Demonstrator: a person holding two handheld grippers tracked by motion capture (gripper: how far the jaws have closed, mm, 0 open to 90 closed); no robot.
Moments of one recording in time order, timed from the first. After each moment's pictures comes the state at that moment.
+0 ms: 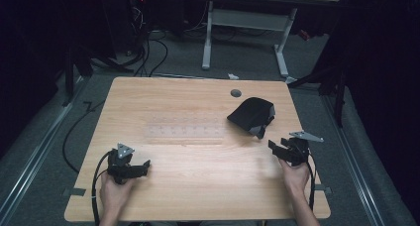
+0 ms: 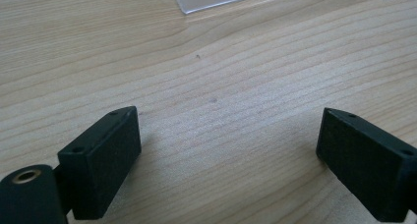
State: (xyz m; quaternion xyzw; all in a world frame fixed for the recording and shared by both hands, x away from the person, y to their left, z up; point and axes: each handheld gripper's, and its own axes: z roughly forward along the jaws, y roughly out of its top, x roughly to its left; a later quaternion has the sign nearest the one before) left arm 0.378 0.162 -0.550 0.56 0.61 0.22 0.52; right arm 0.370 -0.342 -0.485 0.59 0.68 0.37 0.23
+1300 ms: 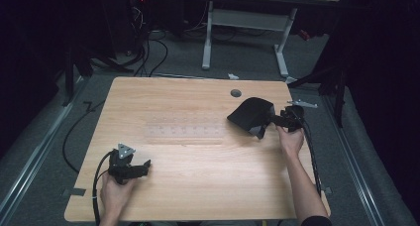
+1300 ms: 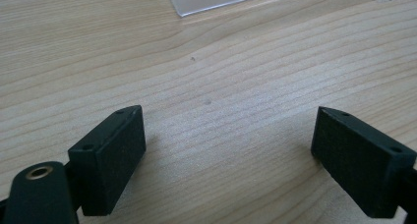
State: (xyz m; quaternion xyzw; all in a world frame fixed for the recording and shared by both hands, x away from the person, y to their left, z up) left arm 0.376 0.159 -0.549 0.56 0.61 0.22 0.52; right arm 0.482 -0.361 -0.478 0.61 0.65 0.38 0.24
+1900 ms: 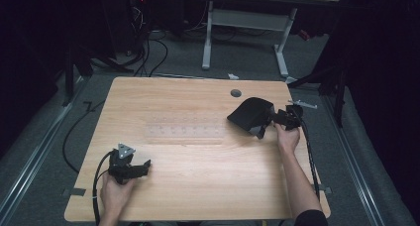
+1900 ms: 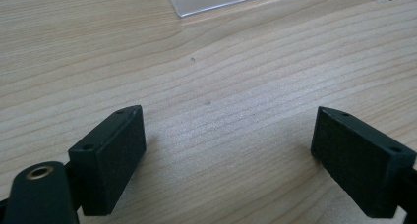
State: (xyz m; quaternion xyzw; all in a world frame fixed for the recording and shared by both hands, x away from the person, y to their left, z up) left arm 0.377 0.159 -0.549 0.56 0.61 0.22 0.52; right arm 0.497 -0.369 -0.498 0.63 0.62 0.42 0.20
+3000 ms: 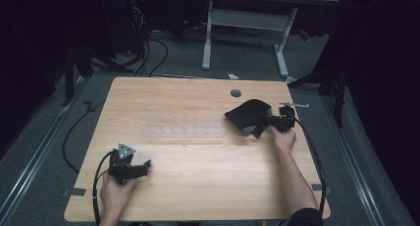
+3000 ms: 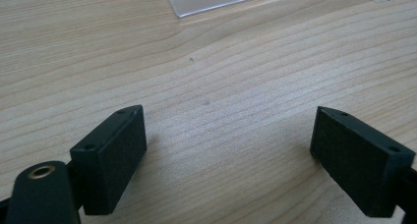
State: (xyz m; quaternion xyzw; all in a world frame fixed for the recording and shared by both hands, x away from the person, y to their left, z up) left arm 0.376 0.159 -0.549 0.56 0.61 0.22 0.52; right arm 0.506 -0.358 -0.513 0.58 0.68 0.44 0.12
